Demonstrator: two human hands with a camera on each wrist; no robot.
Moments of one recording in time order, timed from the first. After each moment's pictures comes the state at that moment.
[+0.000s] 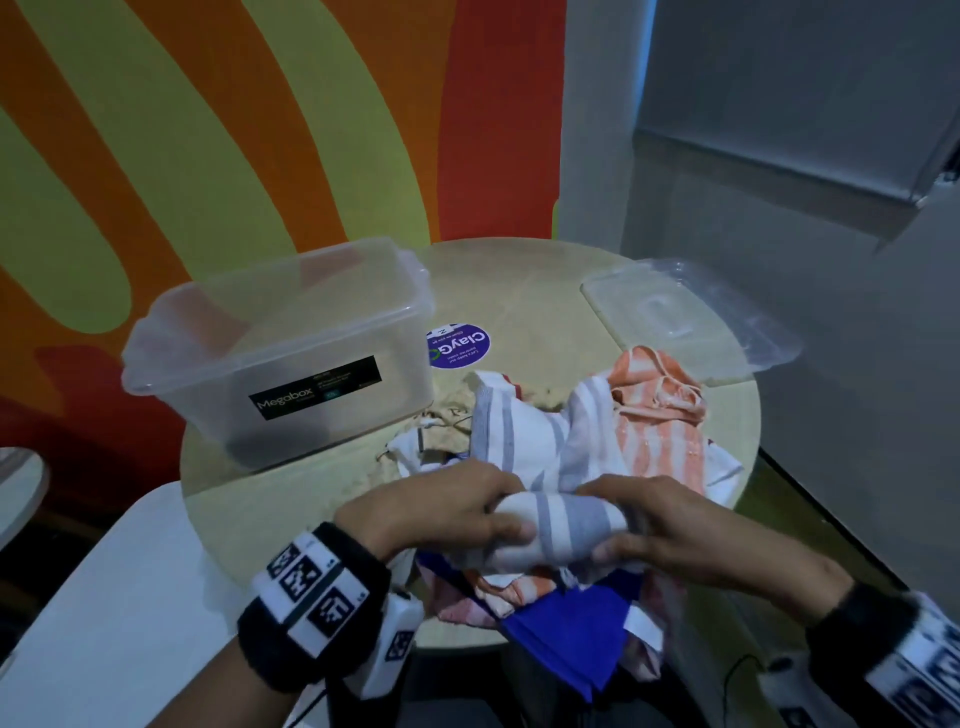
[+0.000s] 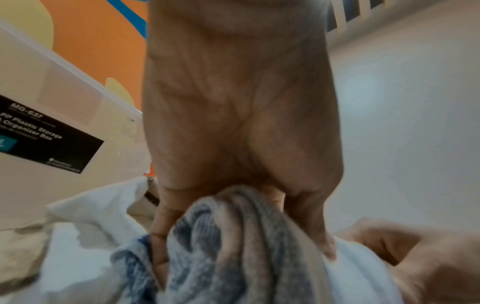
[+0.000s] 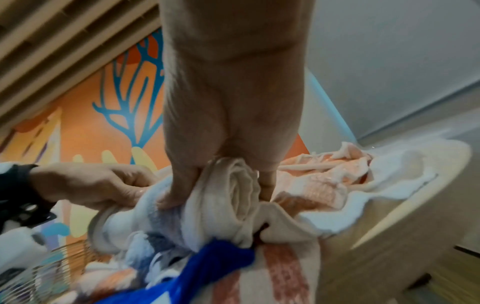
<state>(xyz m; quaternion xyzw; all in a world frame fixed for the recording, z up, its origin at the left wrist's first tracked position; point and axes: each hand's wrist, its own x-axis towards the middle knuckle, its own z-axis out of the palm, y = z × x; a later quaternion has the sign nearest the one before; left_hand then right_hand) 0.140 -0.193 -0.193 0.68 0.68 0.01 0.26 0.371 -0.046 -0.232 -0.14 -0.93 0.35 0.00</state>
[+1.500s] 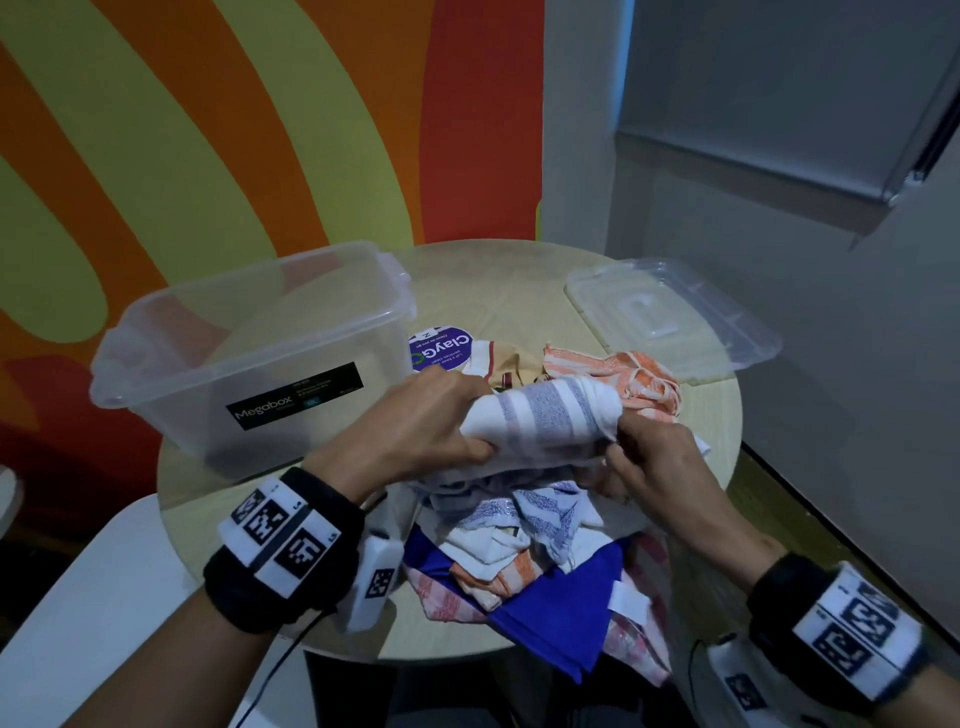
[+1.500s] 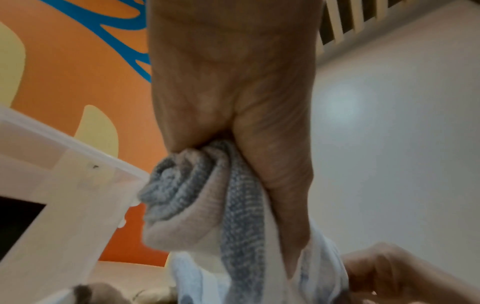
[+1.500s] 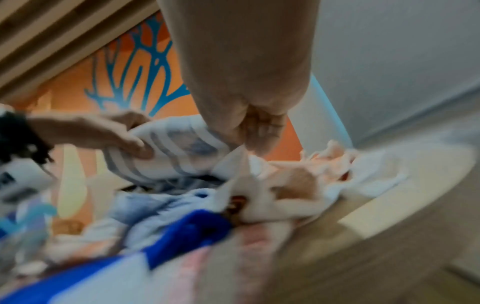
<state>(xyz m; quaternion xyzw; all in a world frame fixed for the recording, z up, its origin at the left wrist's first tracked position) 0.116 -0.164 -0.149 0.66 0.74 0.09 0.07 0.351 -0.031 -0.240 -0.28 -0.88 0.24 0.31</state>
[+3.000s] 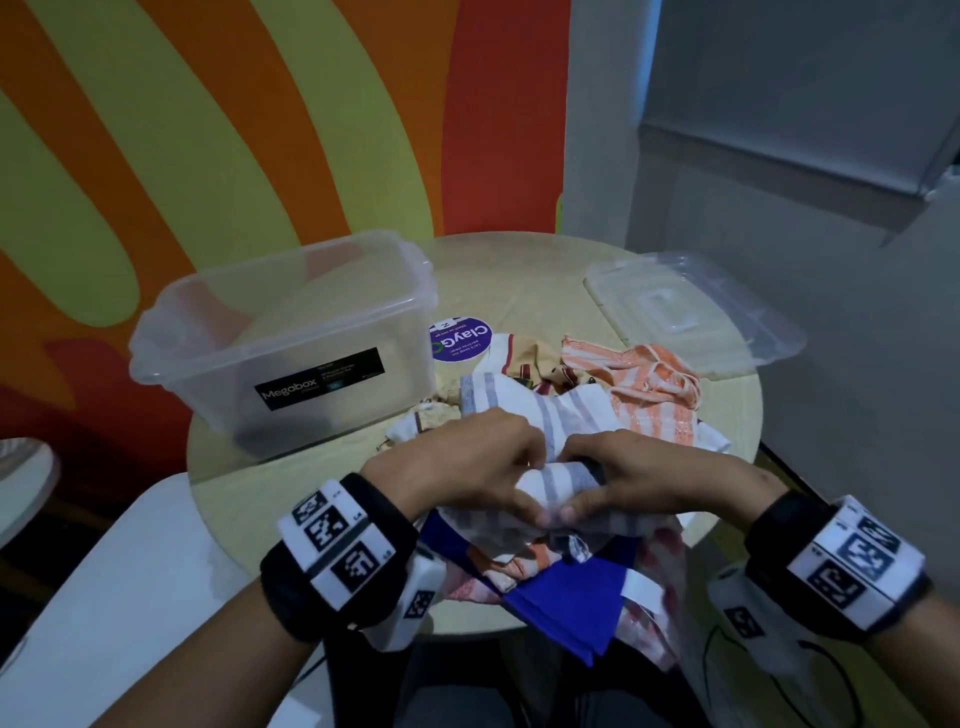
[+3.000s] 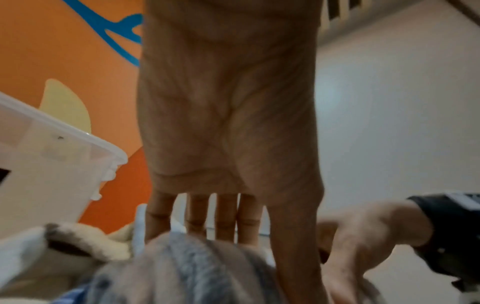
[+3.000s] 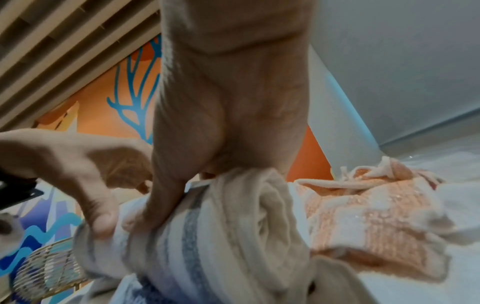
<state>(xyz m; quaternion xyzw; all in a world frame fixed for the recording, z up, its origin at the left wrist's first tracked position) 0.155 -0.172 -0.164 0.69 0.70 -0.03 0.17 0.327 -0.032 -0.203 -0.17 -0.93 0.31 -0.11</state>
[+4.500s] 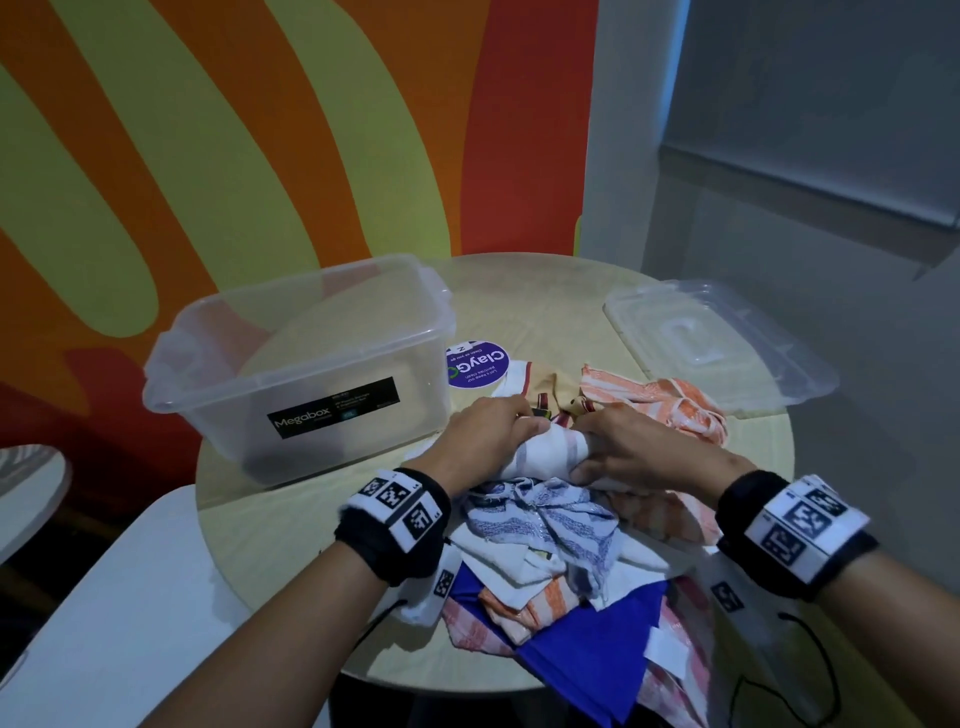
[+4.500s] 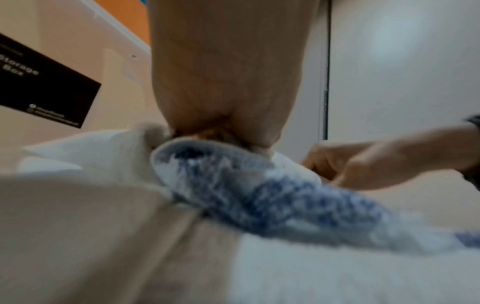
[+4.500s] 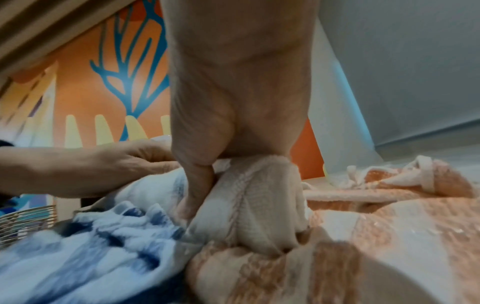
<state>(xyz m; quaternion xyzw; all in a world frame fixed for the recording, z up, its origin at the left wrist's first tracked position) 0.095 -0.109 -0.213 0.56 0.80 0.18 0.14 0.273 0.018 -0.205 -0.16 -0.96 0.22 0.00</state>
